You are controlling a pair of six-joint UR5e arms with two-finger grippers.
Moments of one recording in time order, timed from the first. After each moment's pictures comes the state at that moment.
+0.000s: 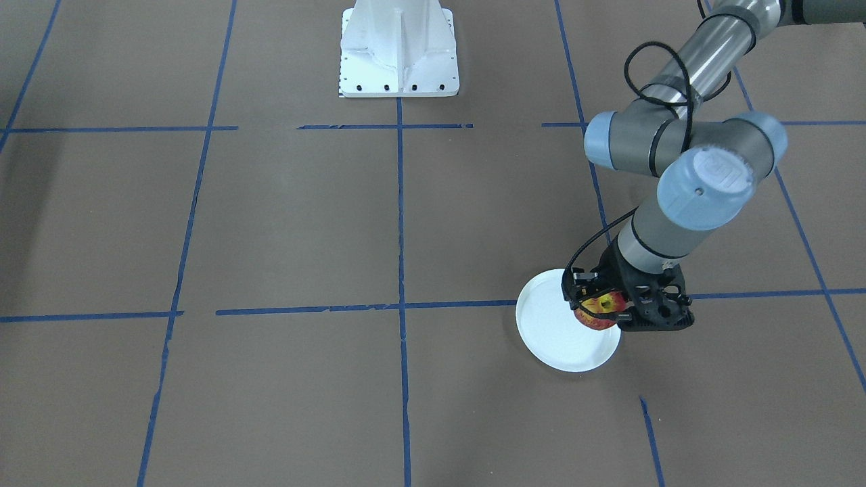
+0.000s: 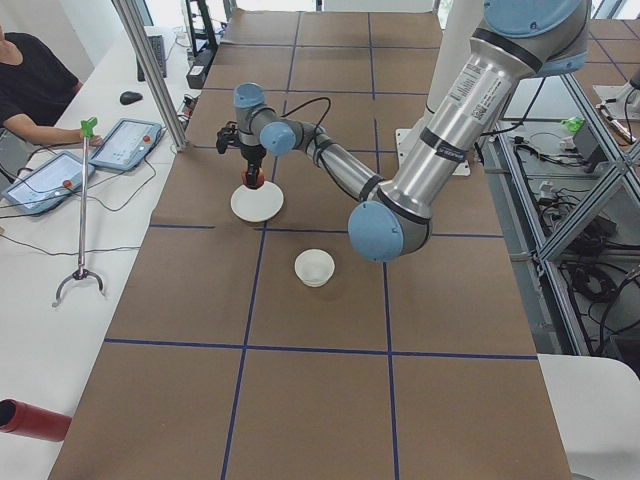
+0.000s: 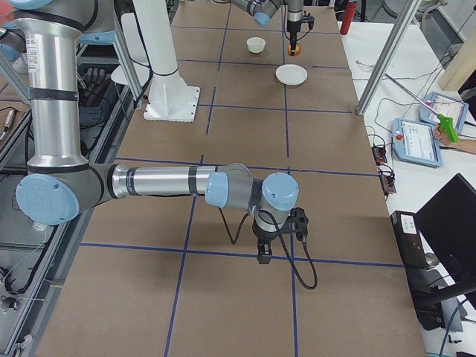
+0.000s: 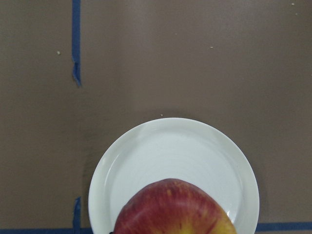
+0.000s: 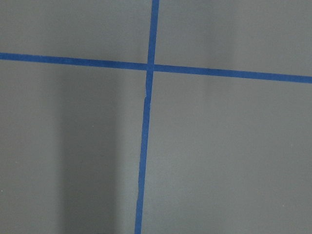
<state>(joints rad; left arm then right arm) -0.96 -2.08 -1.66 -1.64 -2.13 -0.80 1.59 -1.59 1.66 -1.76 2.32 -0.16</state>
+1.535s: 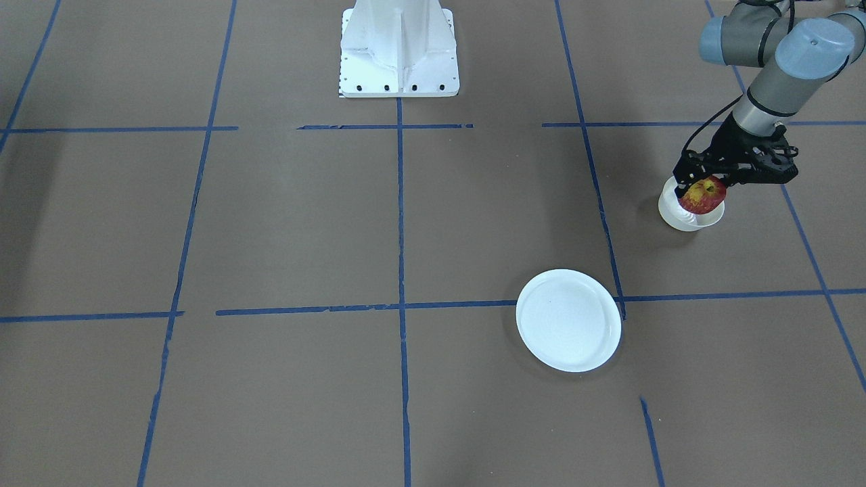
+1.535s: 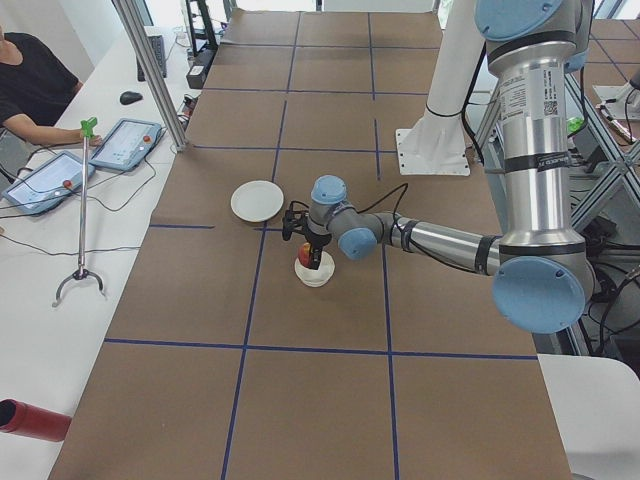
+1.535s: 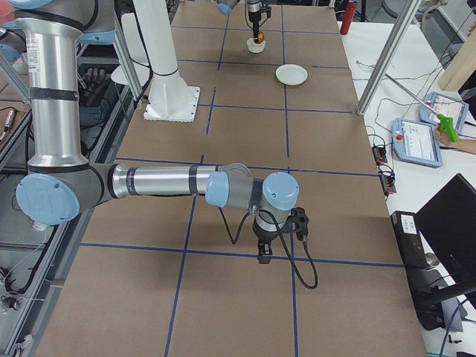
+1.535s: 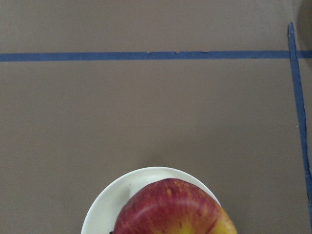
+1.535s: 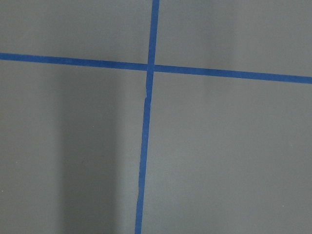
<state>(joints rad) -0.86 -1.43 -1.83 -2.19 -2.03 -0.94 1.59 -1.58 1.66 -1.76 2.32 -0.16</state>
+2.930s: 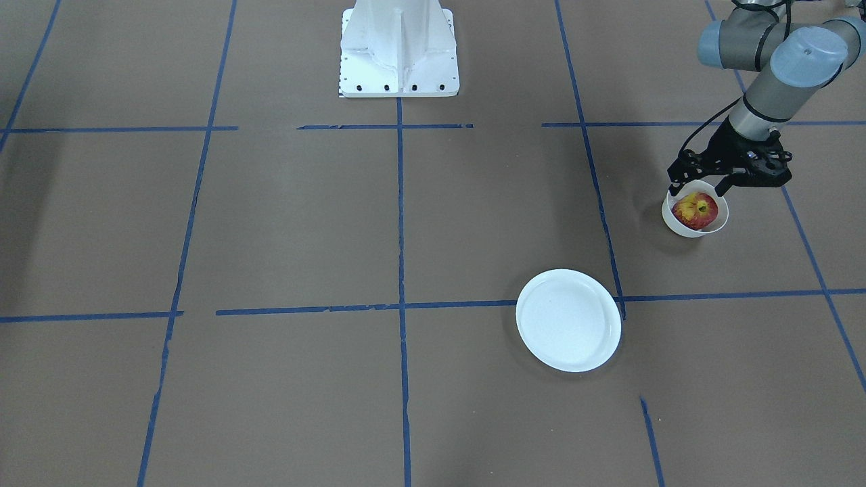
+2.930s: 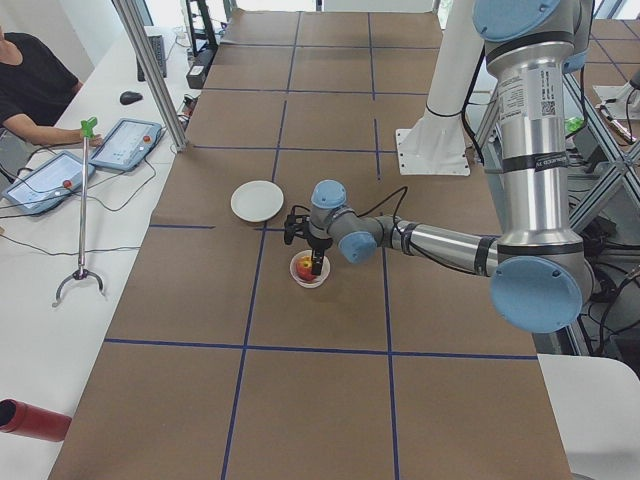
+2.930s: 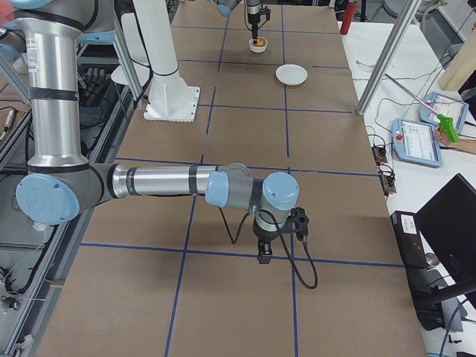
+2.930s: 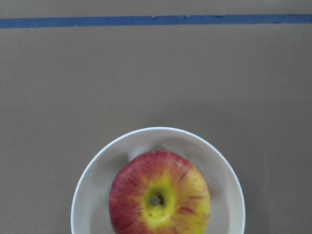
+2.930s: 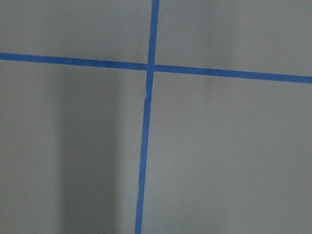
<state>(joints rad) -0.85 -1.43 -1.82 -2.19 -2.04 -0.93 1.59 -1.58 1.66 -1.76 2.32 -0.16</state>
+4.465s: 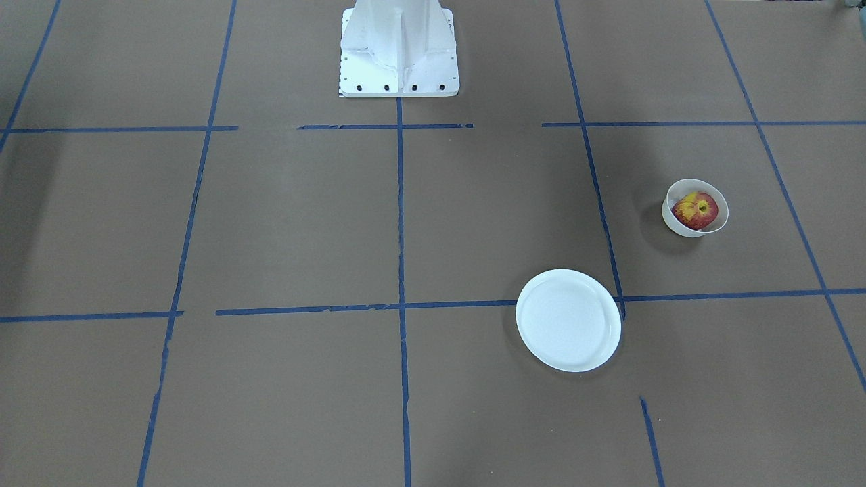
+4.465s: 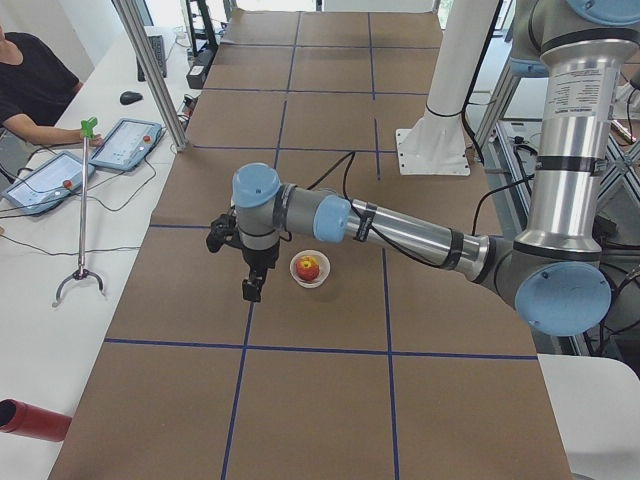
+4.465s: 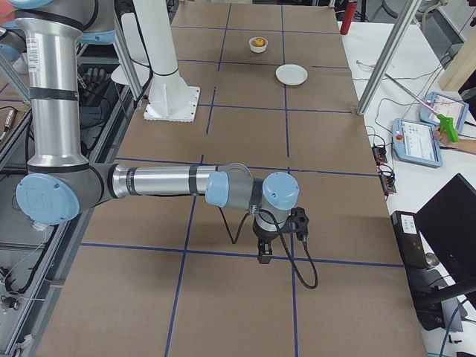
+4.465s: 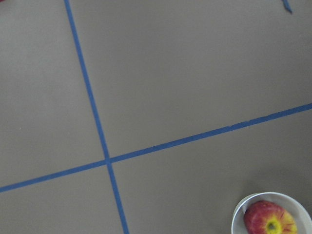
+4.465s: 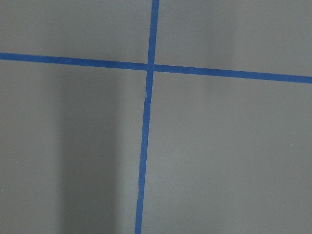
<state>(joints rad) -1.53 -1.58 -1.76 -1.51 -2.31 0.11 1.59 -1.59 1.66 -1.76 2.32 -0.16</state>
